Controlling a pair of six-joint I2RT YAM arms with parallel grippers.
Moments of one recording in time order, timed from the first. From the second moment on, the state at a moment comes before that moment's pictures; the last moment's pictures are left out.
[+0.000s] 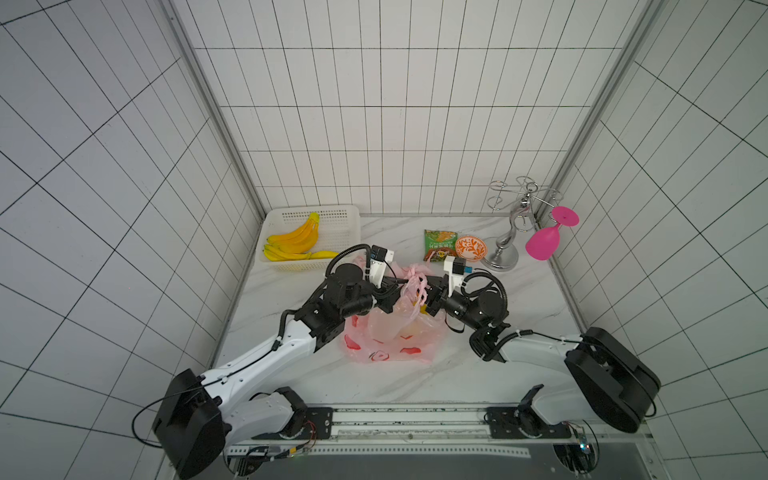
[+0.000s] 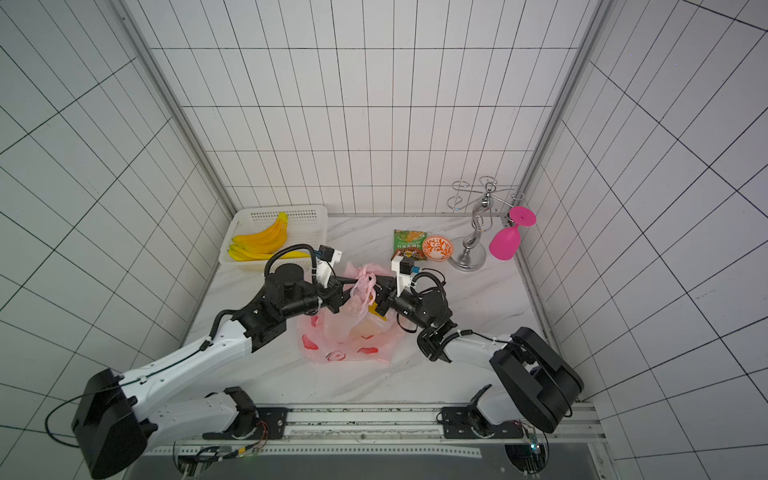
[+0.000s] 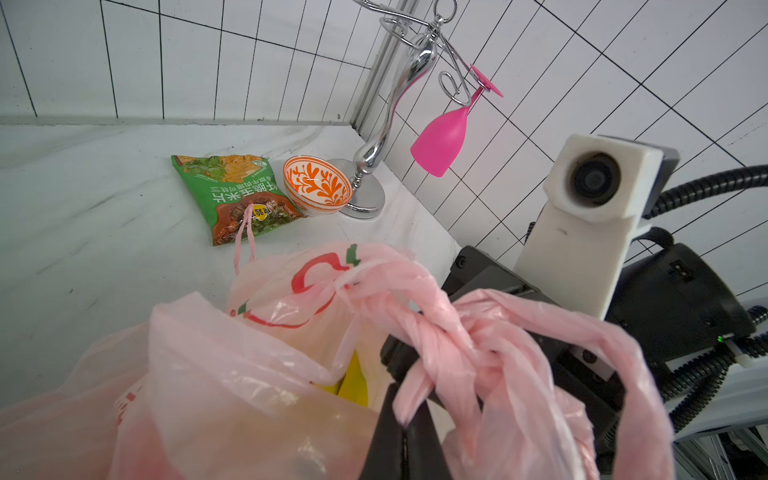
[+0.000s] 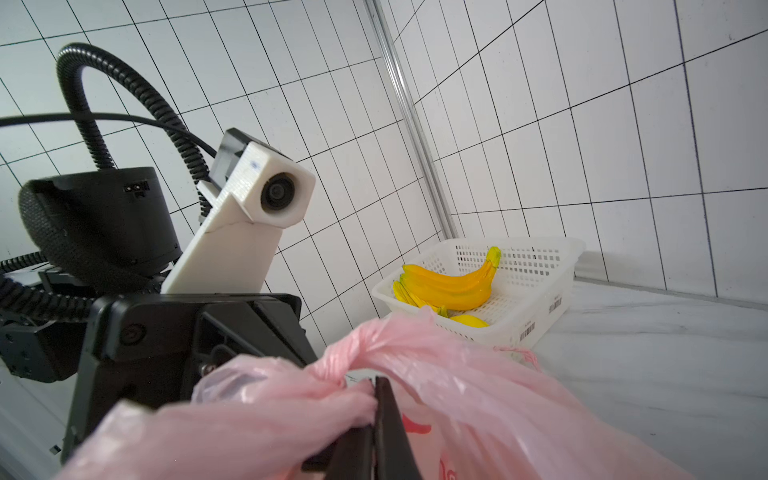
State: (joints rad) left arm -0.69 1.15 0.79 0.09 0.35 -0.45; right arm 0.71 1.40 0.47 1.18 -0.32 0.48
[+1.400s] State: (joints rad) left arm -0.71 1.09 0.79 0.07 0.19 -0.43; right arm 0.80 0.93 0.41 0.66 -0.23 0.32
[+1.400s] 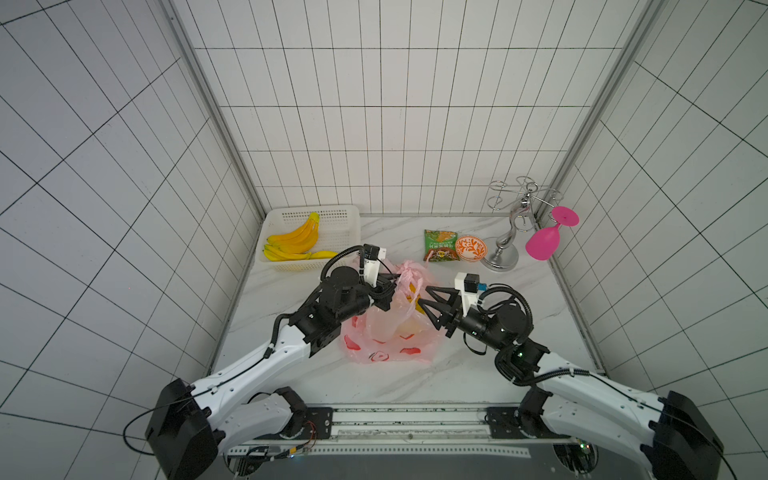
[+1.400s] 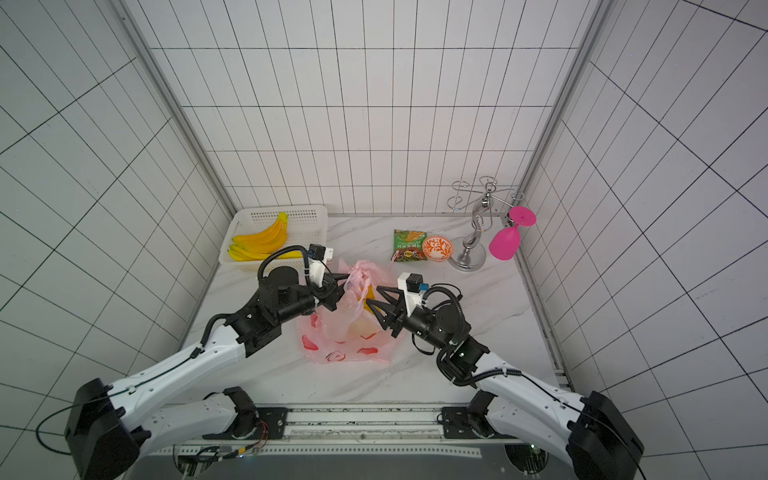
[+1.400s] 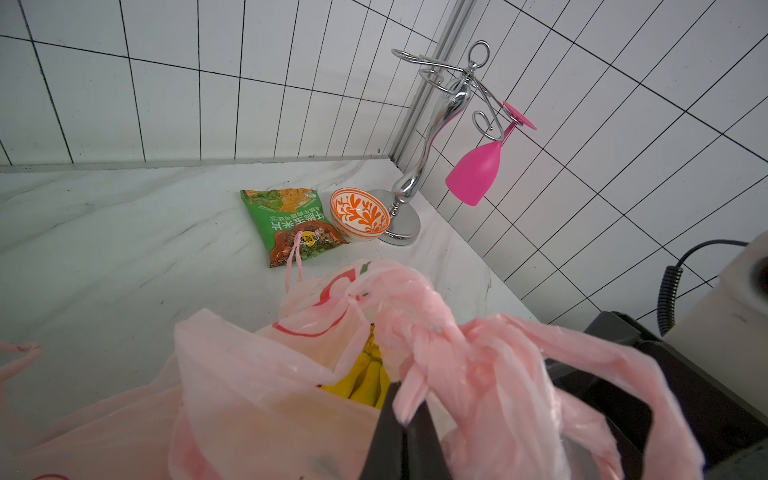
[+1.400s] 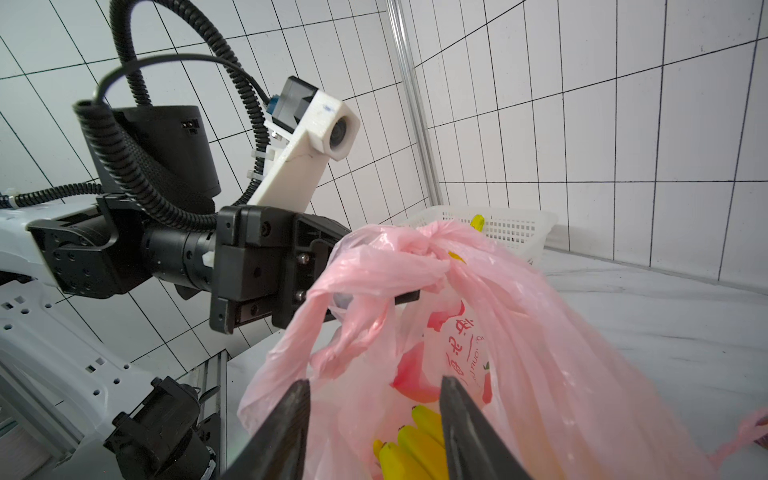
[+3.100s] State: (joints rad) left arm -0.72 1.04 0.79 0.04 0.10 -0.40; right arm 0.80 0.77 0.41 0.35 0.04 0.31
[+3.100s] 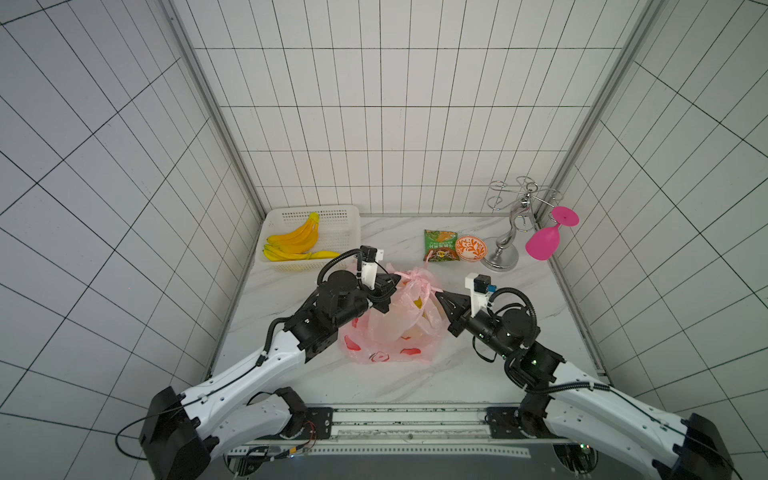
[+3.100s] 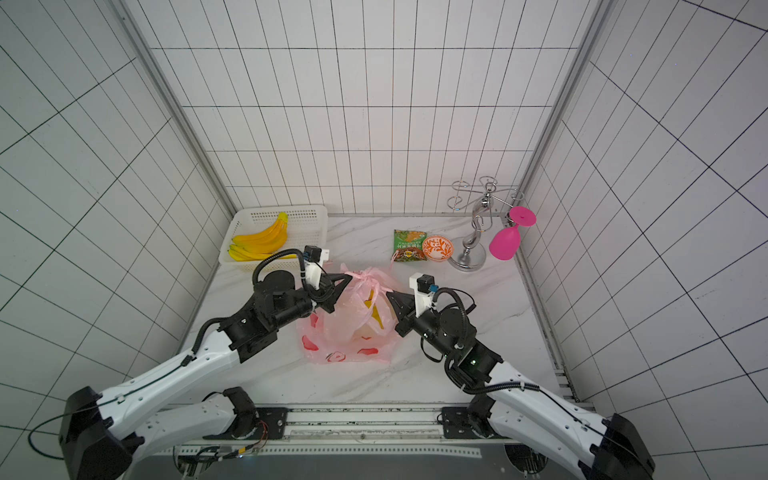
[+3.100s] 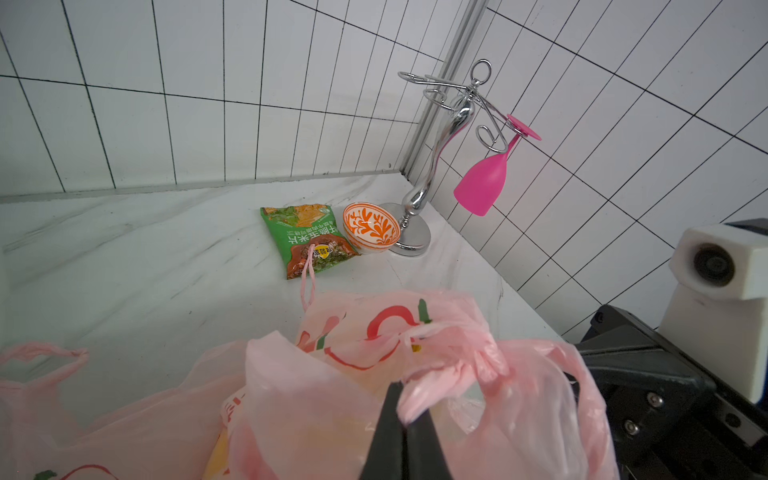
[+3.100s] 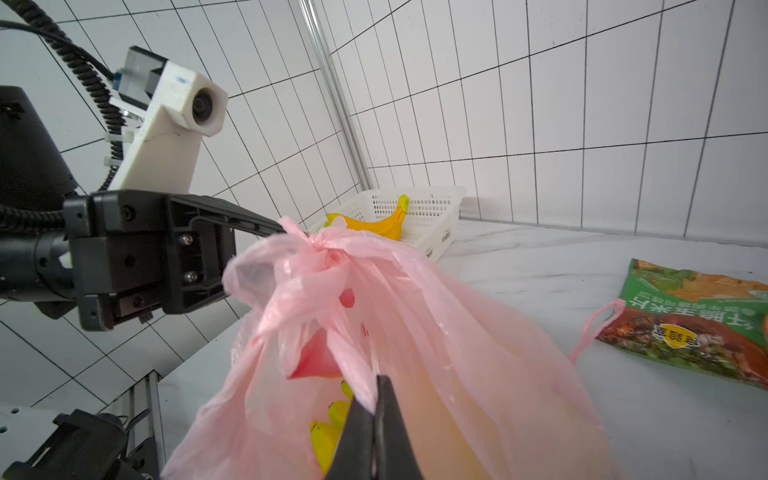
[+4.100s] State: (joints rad) left arm -0.31 0.98 0.43 0.14 0.25 -0.64; right arm 0.59 0.88 0.50 0.03 0.15 0.27
